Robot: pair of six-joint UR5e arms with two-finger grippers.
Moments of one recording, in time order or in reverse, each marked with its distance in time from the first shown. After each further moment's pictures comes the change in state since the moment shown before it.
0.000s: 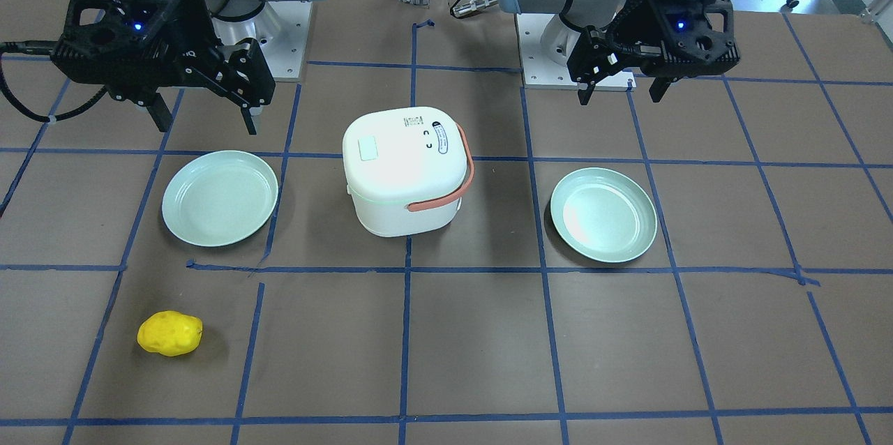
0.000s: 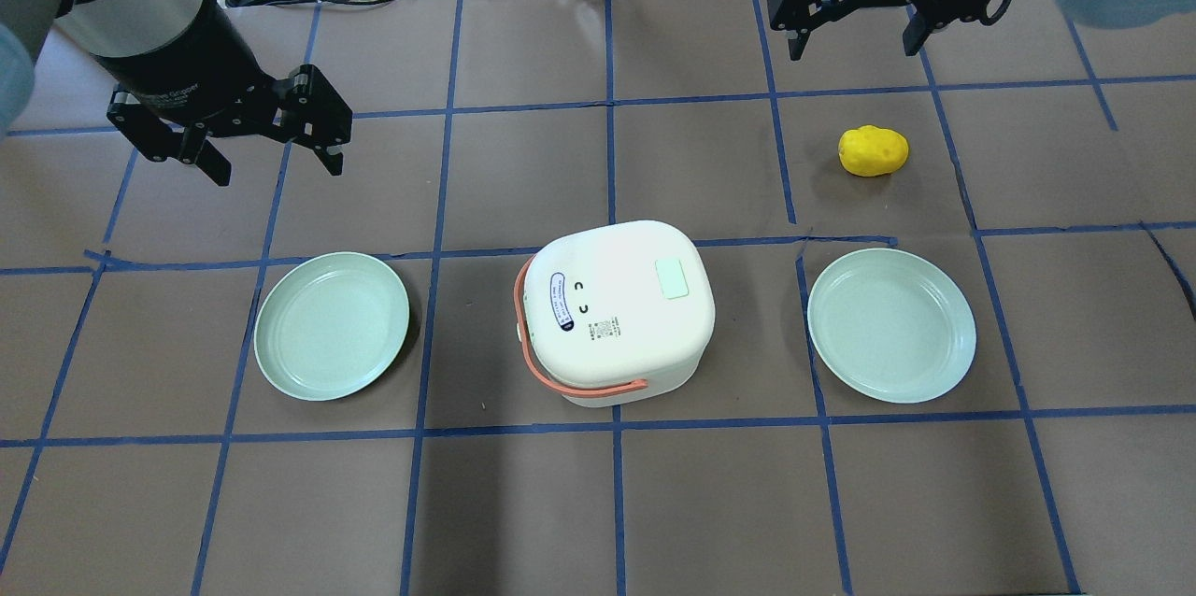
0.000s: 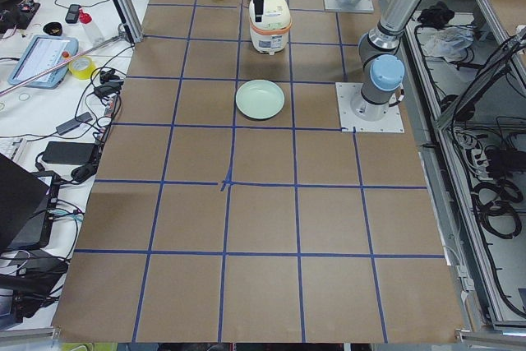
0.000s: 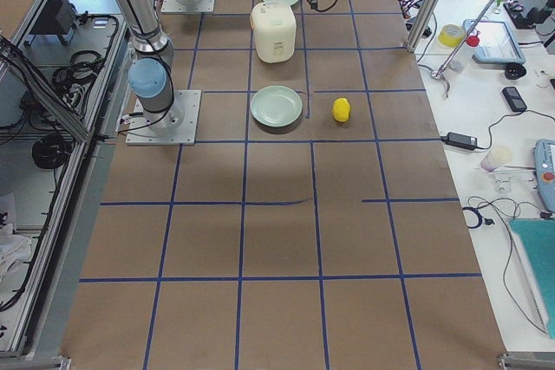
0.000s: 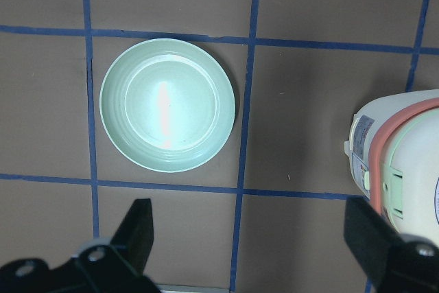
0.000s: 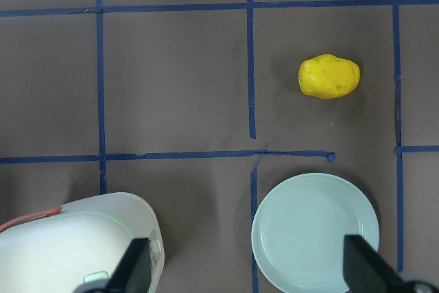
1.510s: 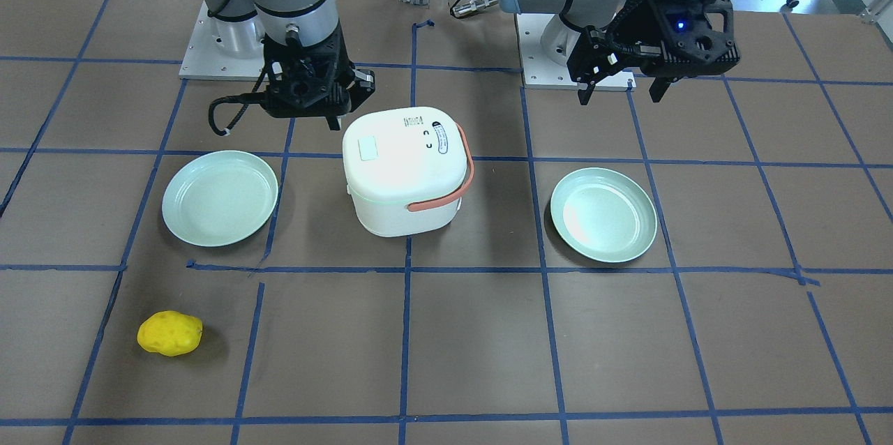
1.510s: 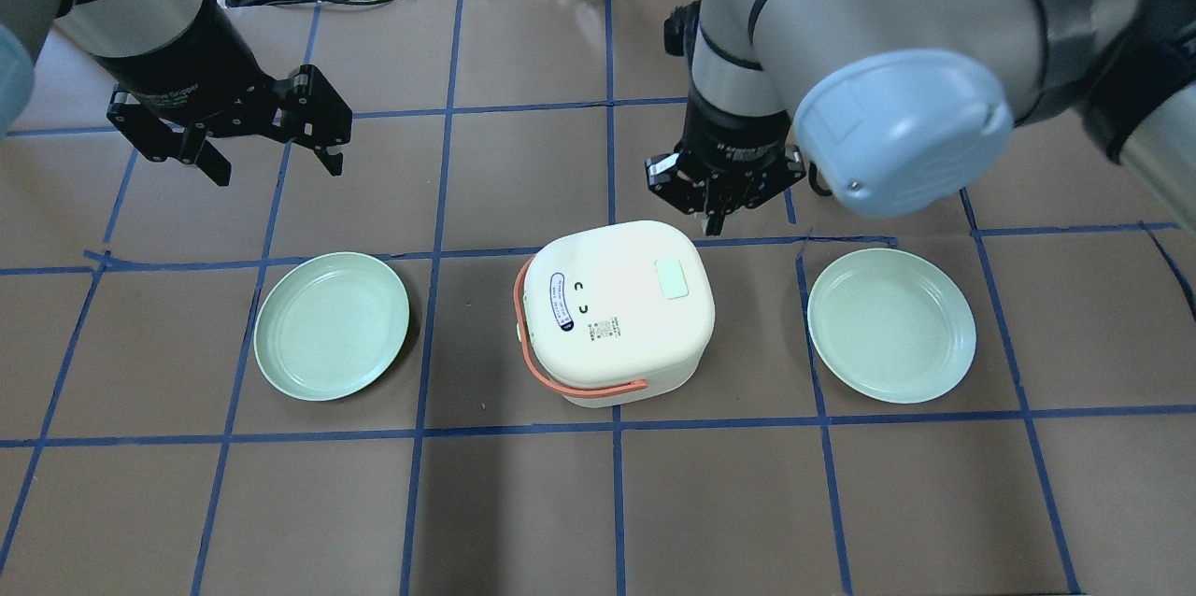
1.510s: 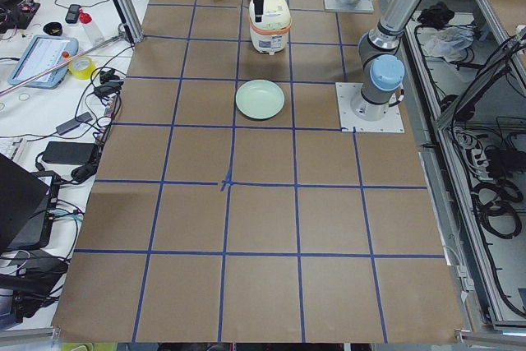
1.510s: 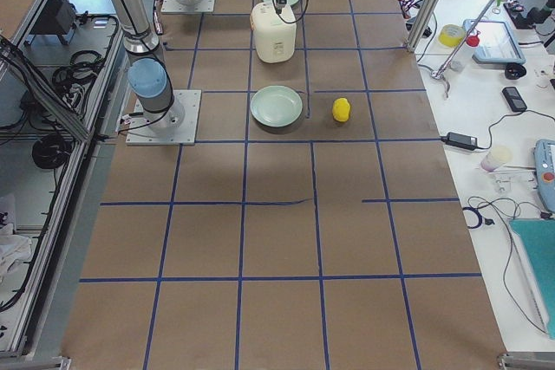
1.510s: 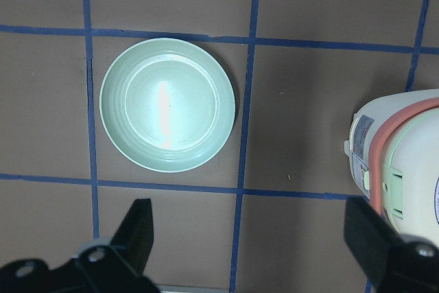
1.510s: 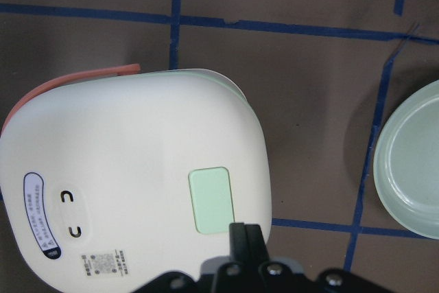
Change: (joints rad) left arm 0.000 0.000 0.000 0.000 0.000 0.000; right arm 0.249 0.026 0.279 -0.099 0.066 0.127
